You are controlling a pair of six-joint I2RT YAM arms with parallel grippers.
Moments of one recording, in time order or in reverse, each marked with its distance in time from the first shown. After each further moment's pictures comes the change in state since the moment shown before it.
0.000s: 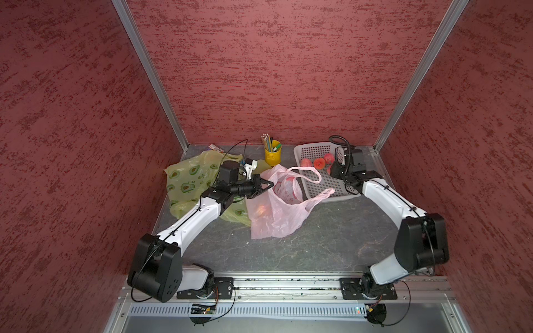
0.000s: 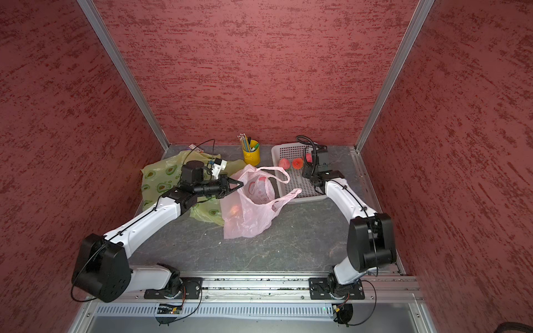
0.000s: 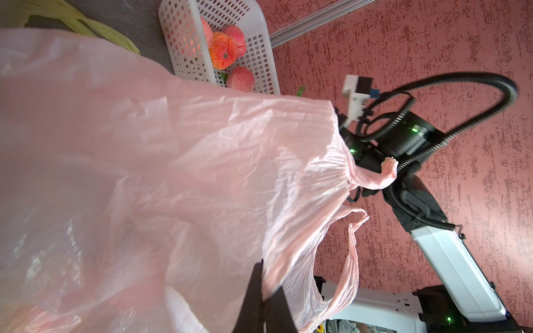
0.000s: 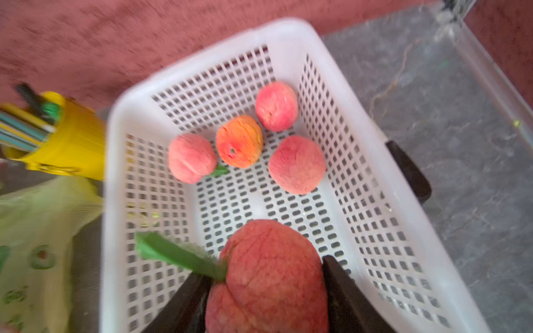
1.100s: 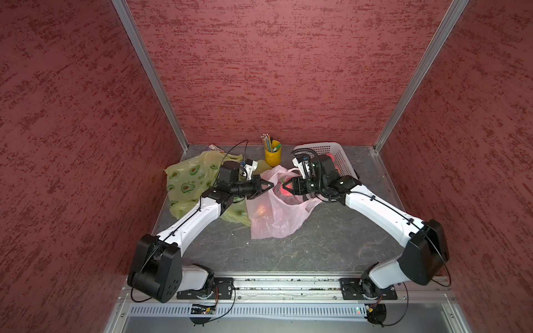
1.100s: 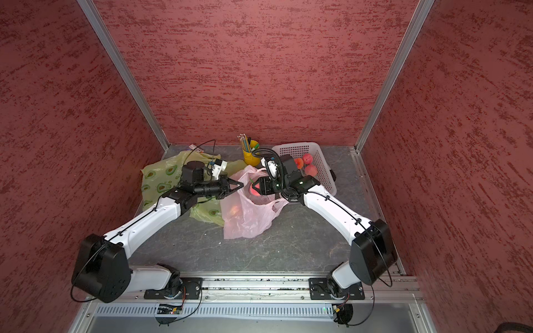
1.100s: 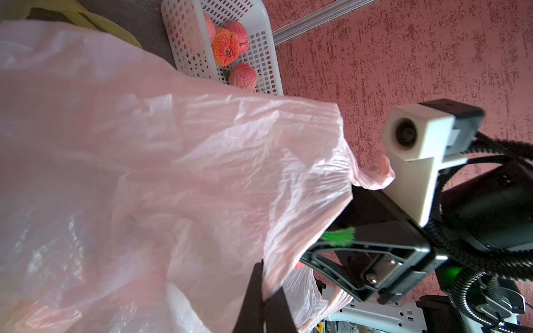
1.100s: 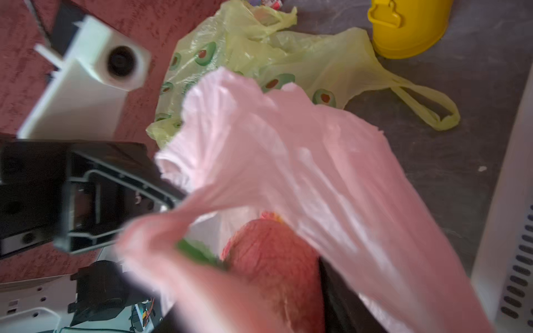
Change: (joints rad) left arm -0.007 0.000 0.005 -0.020 -0.006 0.000; right arm 0.414 0.045 0.085 -0.084 -0.464 0.002
